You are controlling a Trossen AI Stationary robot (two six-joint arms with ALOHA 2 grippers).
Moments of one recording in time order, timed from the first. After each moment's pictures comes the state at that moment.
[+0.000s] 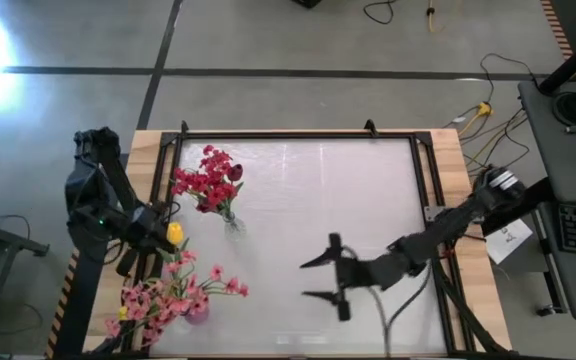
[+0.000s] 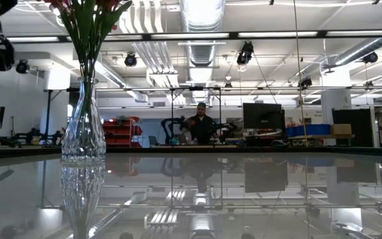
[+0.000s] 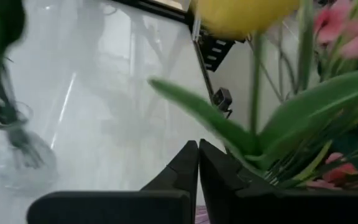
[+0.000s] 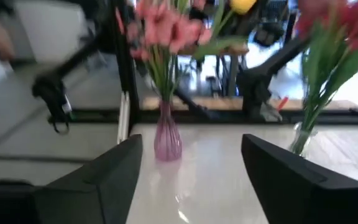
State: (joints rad) left arm -1.15 0.55 0.85 -0.91 -0.67 -0.89; right arm 0.56 1.54 1.04 0.35 0.47 0.10
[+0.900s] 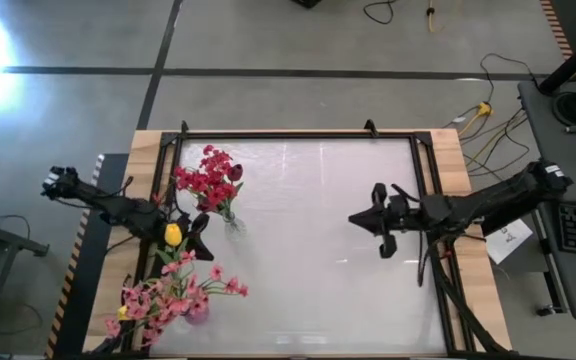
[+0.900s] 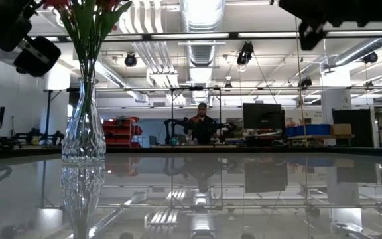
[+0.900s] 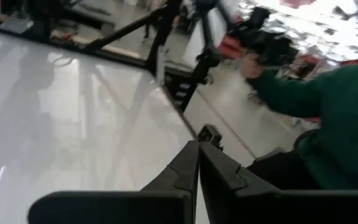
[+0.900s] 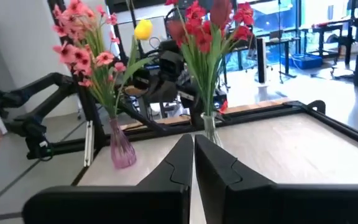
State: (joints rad) left arm -0.41 0.33 0.16 0.07 0.09 -0.41; right arm 0.26 0.84 0.35 0.56 0.25 0.16
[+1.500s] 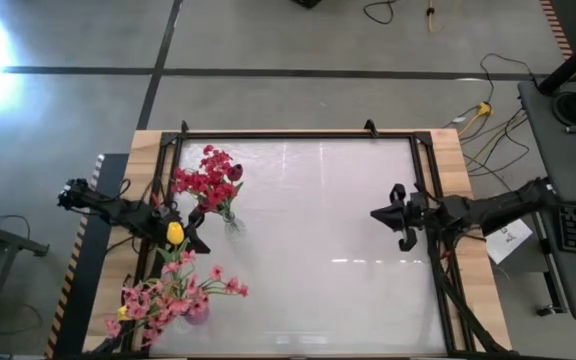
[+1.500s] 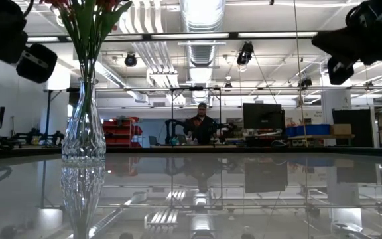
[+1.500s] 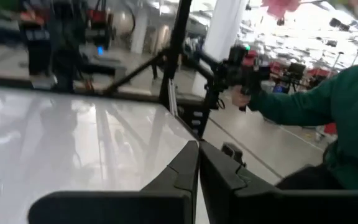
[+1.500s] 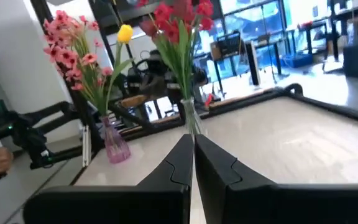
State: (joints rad) left arm -0.40 0.00 0.01 0.03 0.04 -0.26; right arm 0.21 0.24 0.01 0.38 0.24 0.23
